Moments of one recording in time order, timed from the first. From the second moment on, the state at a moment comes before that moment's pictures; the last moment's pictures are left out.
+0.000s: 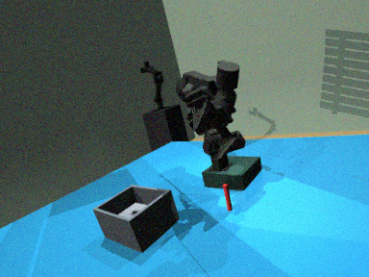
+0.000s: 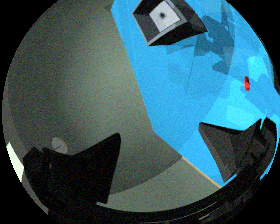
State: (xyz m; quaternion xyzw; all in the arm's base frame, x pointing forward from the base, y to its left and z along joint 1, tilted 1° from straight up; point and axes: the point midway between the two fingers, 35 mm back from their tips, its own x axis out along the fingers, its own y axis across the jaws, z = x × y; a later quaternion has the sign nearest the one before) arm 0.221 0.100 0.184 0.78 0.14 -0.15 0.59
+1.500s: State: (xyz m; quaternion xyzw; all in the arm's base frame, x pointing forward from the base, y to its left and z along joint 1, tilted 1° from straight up) arm 0.210 0.070 0.118 0.32 0.49 -0.35 0.73
